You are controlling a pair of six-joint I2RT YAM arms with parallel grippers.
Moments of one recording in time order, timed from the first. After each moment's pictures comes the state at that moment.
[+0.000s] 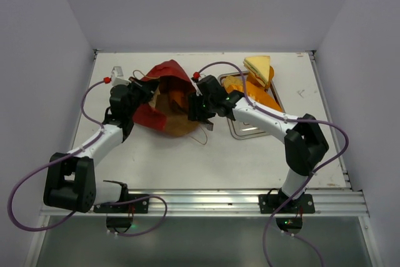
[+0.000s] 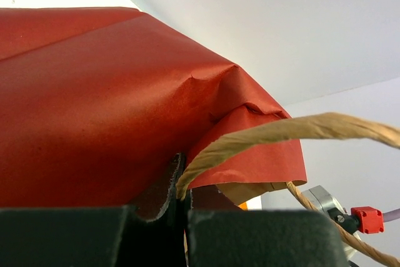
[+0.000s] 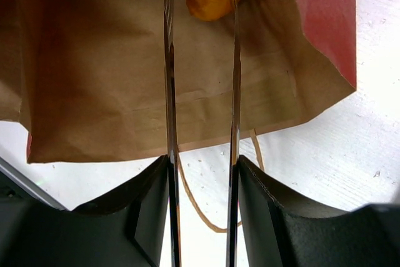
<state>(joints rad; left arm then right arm) -0.17 1.30 0.66 0.48 0.11 -1.02 0.77 1.76 1.38 -0.44 -0.05 0.47</state>
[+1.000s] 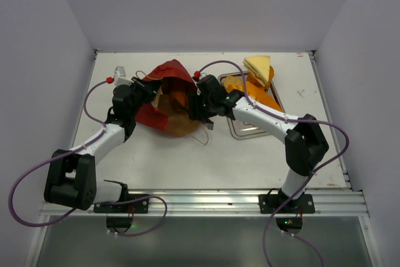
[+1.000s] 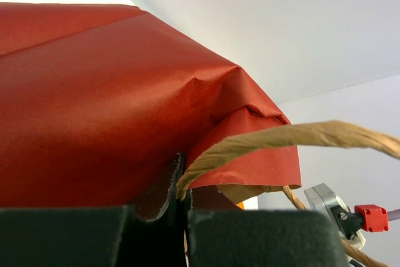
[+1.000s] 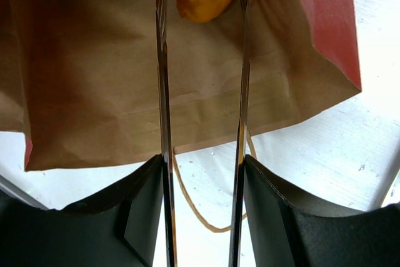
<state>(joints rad) -0.19 1.32 0.66 0.52 0.10 -1.04 0.77 1.76 1.40 -0.46 0.00 0.47</state>
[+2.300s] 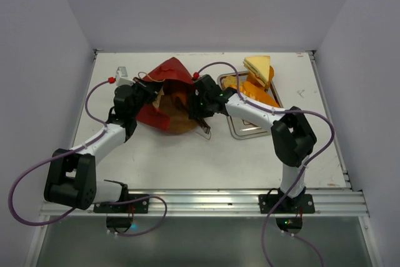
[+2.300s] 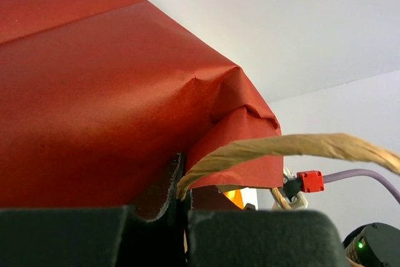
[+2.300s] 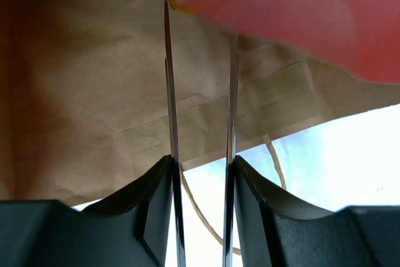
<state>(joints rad) -0.21 1.33 0.66 0.52 0.10 -1.04 0.75 1.89 1.45 -0.46 -0.02 0.52</state>
